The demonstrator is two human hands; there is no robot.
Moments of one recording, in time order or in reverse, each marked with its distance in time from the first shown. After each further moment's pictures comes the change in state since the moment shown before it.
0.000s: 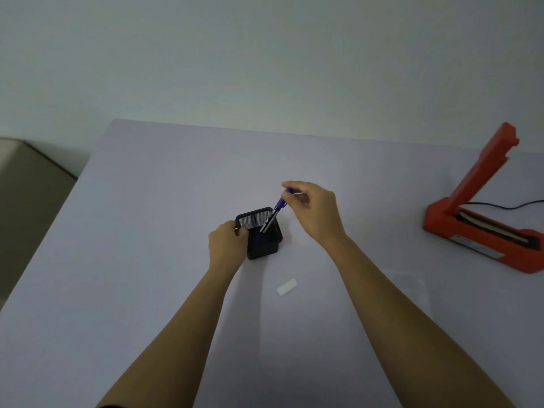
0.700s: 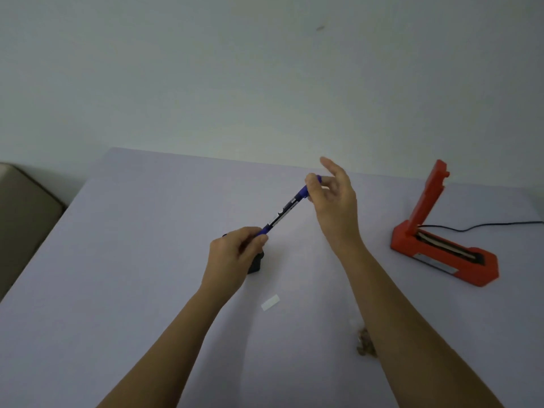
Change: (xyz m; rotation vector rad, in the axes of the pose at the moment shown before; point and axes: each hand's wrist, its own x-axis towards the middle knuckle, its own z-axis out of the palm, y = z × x) left_hand -0.078 0.047 -0.044 -0.238 -0.061 0.536; right_hand -0.020 -0.073 -0.070 0.281 0.246 0.016
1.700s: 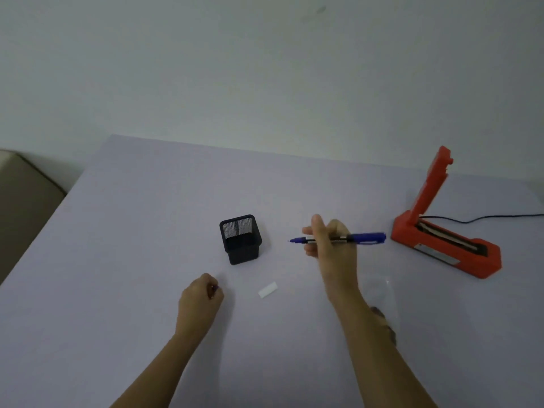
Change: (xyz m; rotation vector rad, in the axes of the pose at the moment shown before) left_hand -0.067 -0.127 0.015 0.349 0.016 -0.395; right_hand -0.074 0.041 -0.013 0.165 0.058 0.216
